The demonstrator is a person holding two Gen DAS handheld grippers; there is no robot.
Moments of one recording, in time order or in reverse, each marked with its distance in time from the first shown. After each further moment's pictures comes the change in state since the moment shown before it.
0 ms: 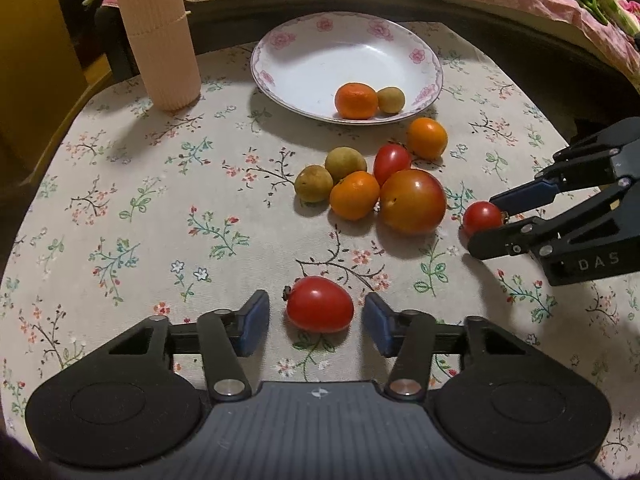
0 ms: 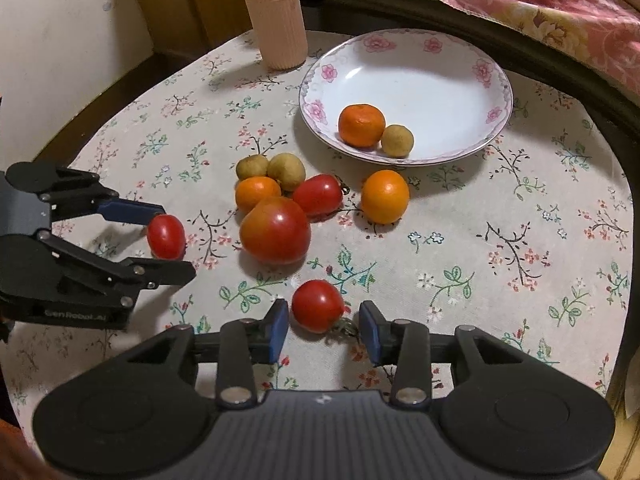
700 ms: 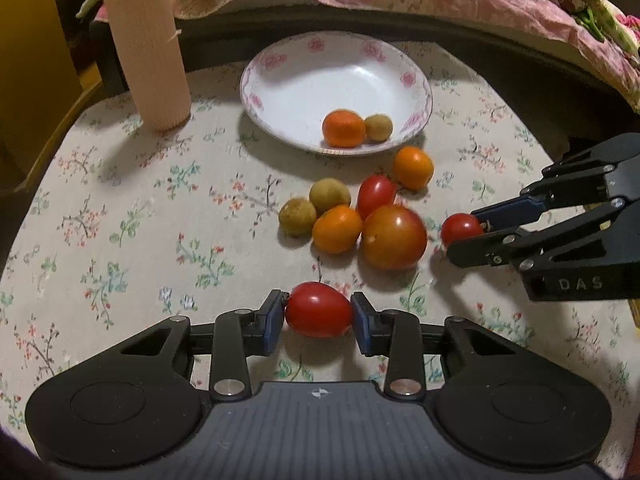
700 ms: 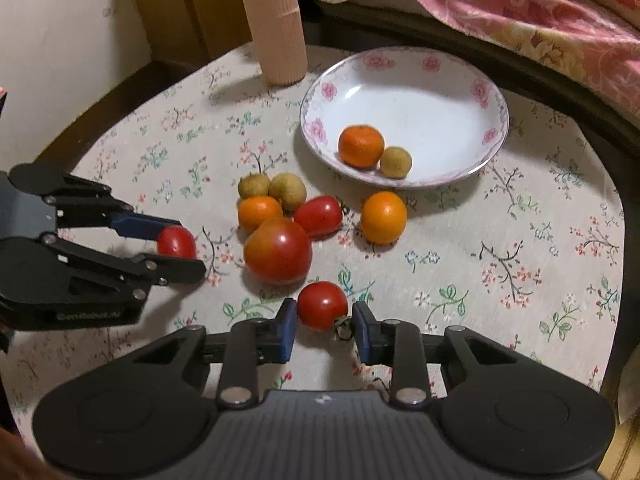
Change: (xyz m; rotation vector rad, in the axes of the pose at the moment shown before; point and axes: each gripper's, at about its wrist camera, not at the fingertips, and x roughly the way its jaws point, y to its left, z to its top) left arm -0.004 -0.007 0.015 -0.017 -0.034 -0.032; right arm -0.011 0.004 0.009 0.001 -0.044 -0.017
